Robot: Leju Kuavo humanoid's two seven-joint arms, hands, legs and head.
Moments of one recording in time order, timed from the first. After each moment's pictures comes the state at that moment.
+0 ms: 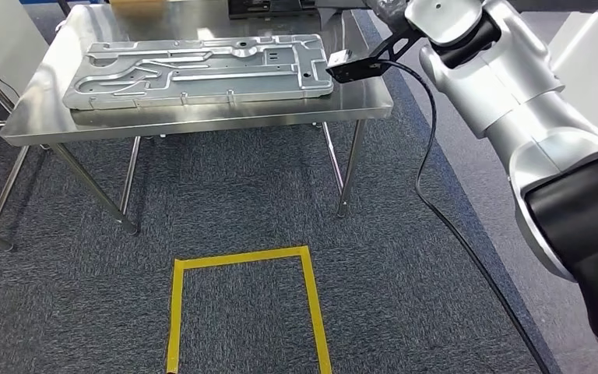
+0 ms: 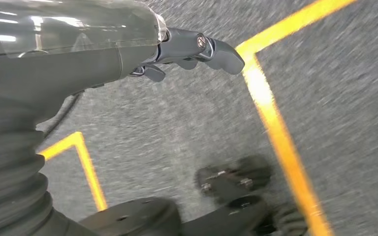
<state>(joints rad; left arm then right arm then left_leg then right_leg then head) -0.10 -0.19 0.85 -0.21 -1.20 0.08 -0.20 -1.54 -0.20 0.94 -0.72 1.35 0.07 -0.21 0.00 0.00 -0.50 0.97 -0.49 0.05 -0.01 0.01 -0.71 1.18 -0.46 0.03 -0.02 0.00</state>
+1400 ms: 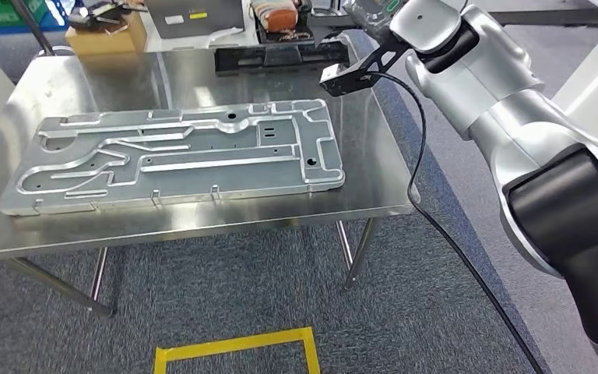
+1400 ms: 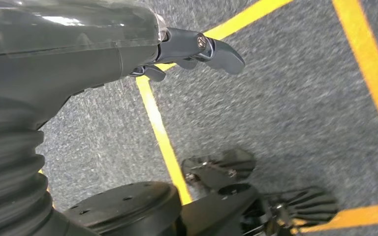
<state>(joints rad) -0.09 -0.20 0.88 -0.21 -1.18 0.06 -0.20 -1.55 -0.12 1.04 -0.55 1.27 0.03 -0.23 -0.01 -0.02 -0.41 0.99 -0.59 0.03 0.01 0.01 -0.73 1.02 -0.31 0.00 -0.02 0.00</state>
